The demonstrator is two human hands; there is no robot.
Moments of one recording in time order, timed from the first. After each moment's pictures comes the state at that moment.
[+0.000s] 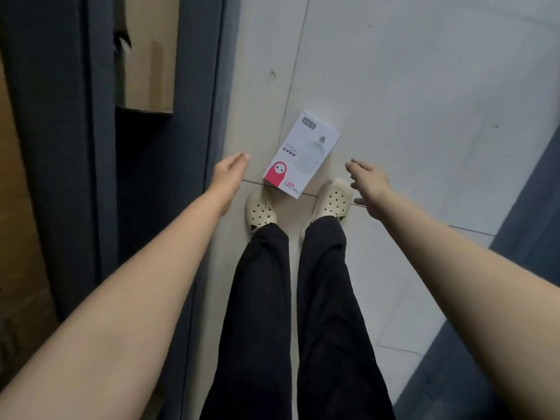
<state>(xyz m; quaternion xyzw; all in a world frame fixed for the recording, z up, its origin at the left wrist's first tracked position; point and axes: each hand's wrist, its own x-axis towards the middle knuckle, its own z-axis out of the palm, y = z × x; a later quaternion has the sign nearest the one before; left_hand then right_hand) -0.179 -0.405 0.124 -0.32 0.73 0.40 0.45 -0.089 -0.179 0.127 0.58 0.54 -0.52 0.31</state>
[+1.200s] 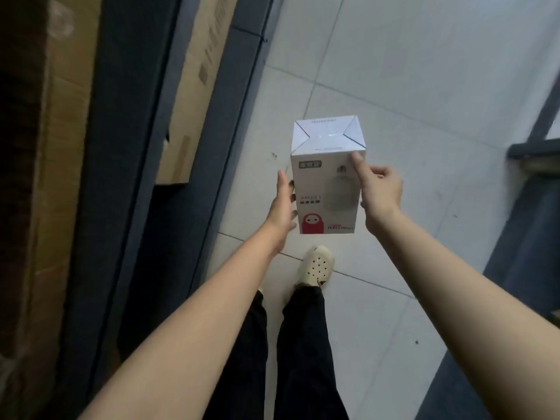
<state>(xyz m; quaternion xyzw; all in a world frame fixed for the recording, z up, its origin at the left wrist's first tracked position) -0.236 -0.270 0.238 -0.31 0.59 0.58 0.47 -0.226 -0.123 0.243 0.55 0.61 -0.56 0.10</state>
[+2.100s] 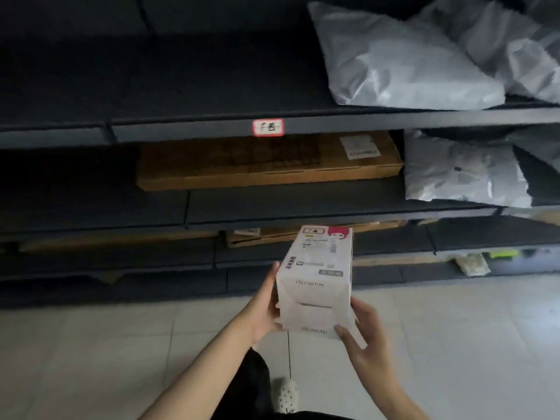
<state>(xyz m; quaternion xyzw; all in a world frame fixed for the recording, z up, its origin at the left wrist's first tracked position) 0.025 -0.391 0.655 -0.44 0.35 0.83 0.01 -0.086 -0.206 0.671 -0.22 0.77 -0.50 0.32</state>
